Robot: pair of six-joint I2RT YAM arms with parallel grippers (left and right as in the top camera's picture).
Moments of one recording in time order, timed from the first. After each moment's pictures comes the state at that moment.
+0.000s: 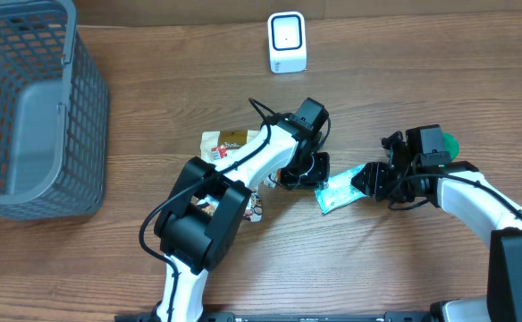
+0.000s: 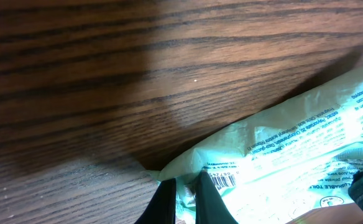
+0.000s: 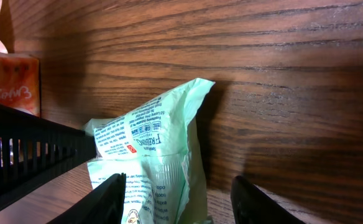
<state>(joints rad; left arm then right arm) -0.60 2.11 1.45 -0.79 0.37 -0.55 0.13 1.61 0.76 -0.38 -0.49 0.31</state>
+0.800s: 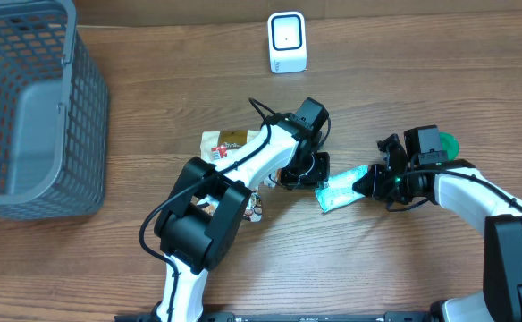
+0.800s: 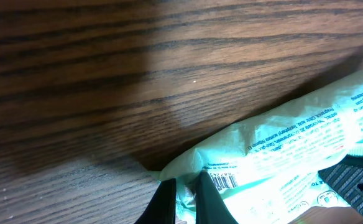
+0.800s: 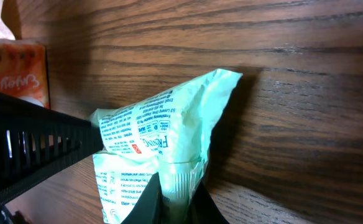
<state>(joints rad) -0.60 2.11 1.45 -0.79 0.37 -0.55 0.12 1.67 0.77 -0.37 -0.58 0.29</state>
